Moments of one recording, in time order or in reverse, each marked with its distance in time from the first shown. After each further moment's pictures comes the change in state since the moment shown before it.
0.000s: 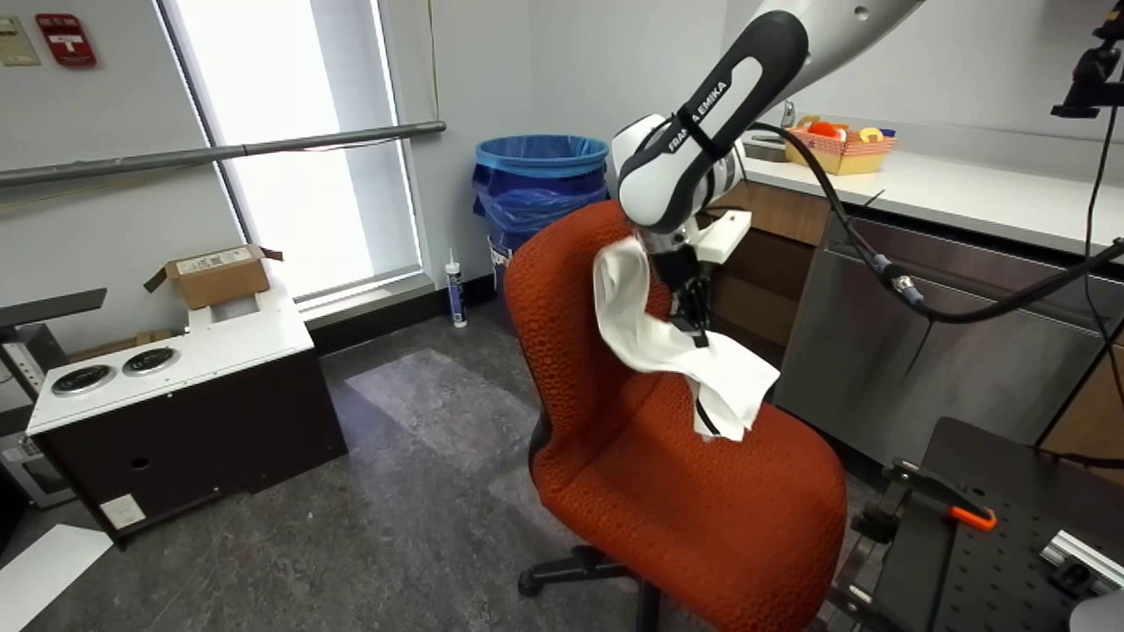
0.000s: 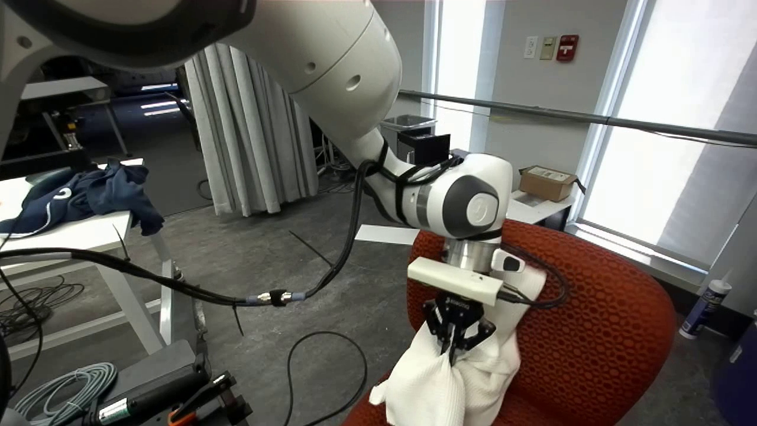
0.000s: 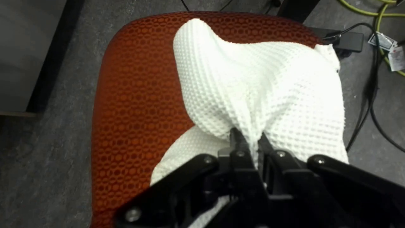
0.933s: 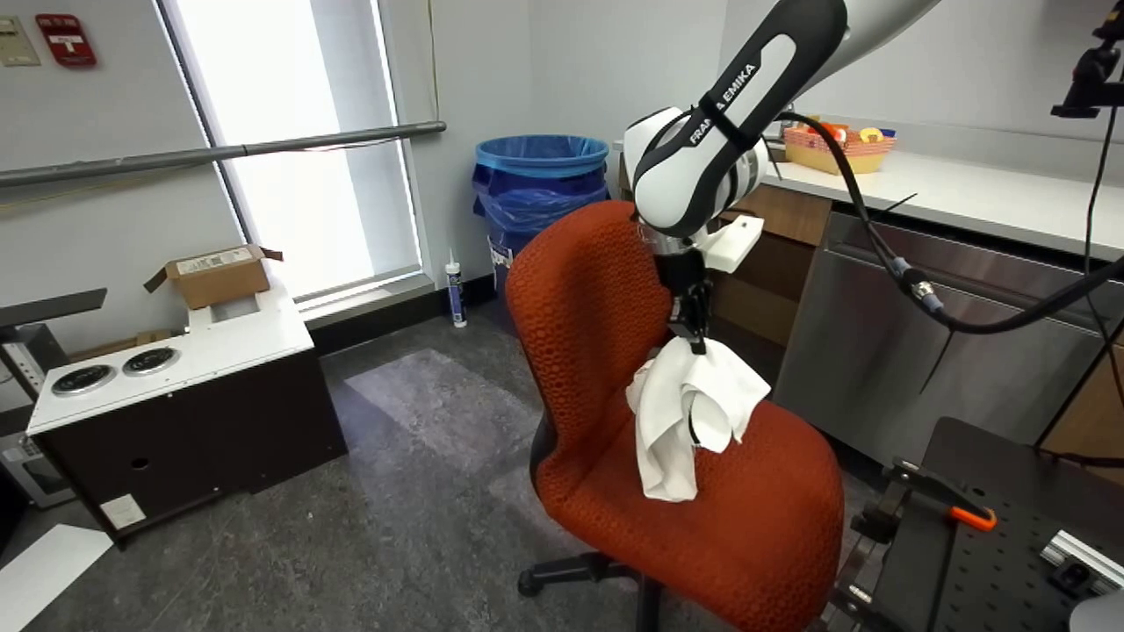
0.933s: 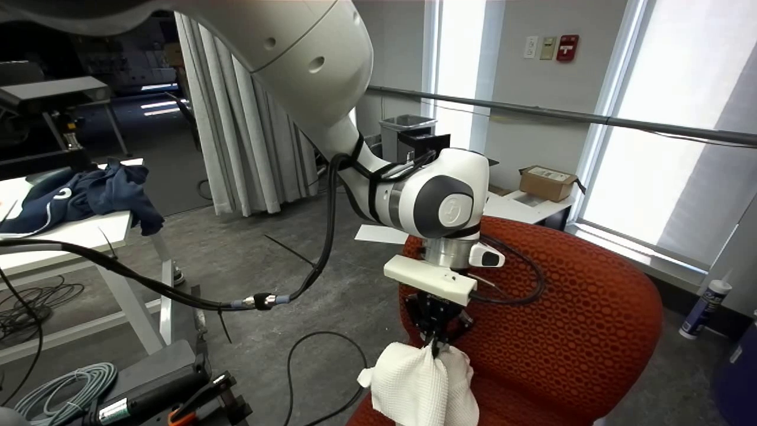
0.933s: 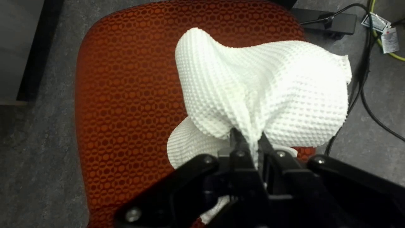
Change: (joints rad) arm 0.009 -0.105 0.020 -0.158 0.019 0.132 0.038
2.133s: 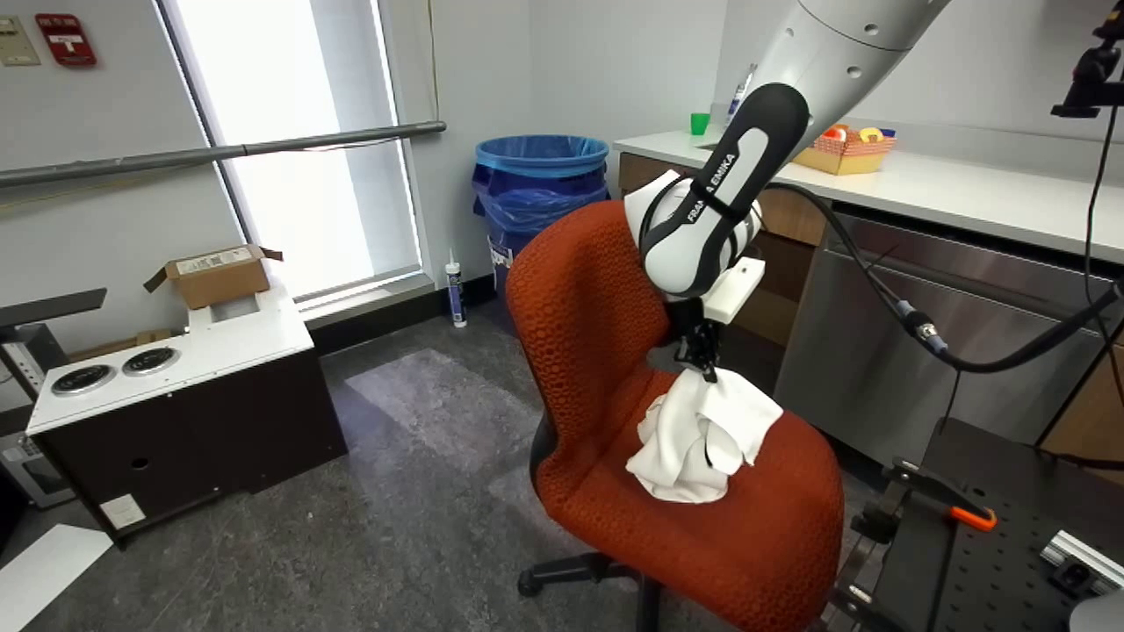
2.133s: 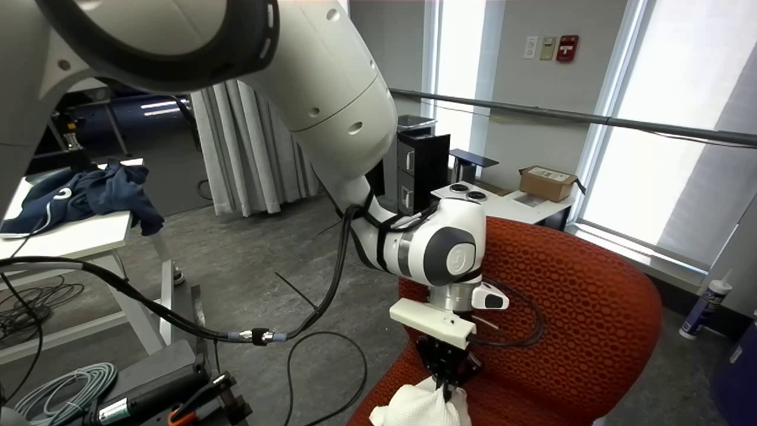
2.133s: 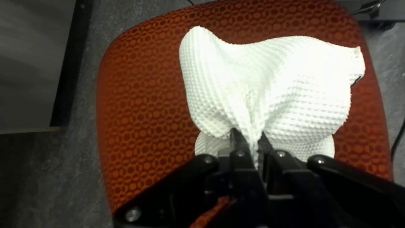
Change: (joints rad) arm 0.043 0.178 -0.081 0.046 -0.093 0.110 0.170
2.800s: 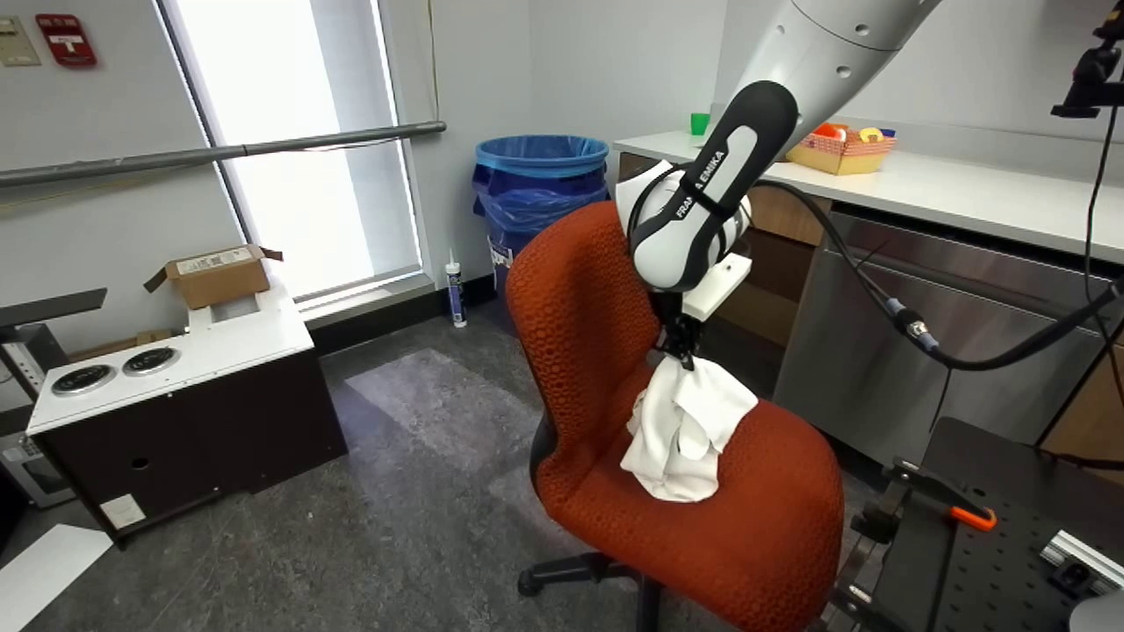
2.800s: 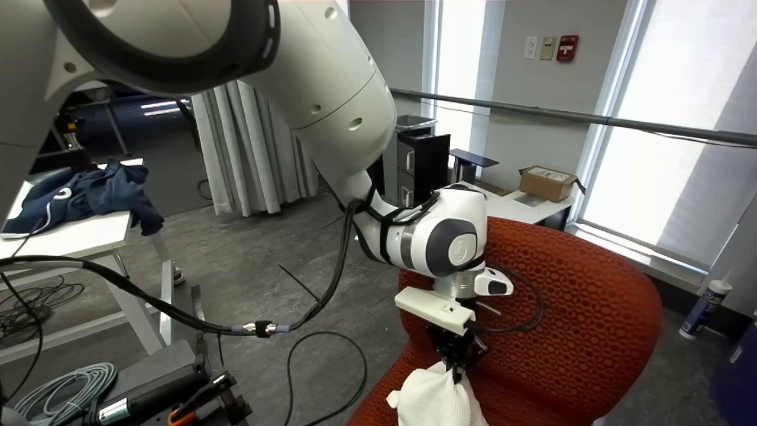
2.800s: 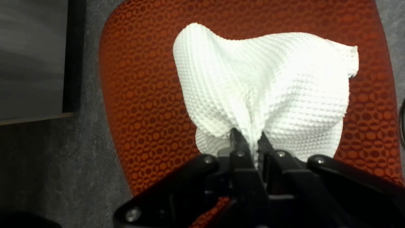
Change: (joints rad) arm 0.025 0.010 -0.013 0.040 0.019 0.059 0.092
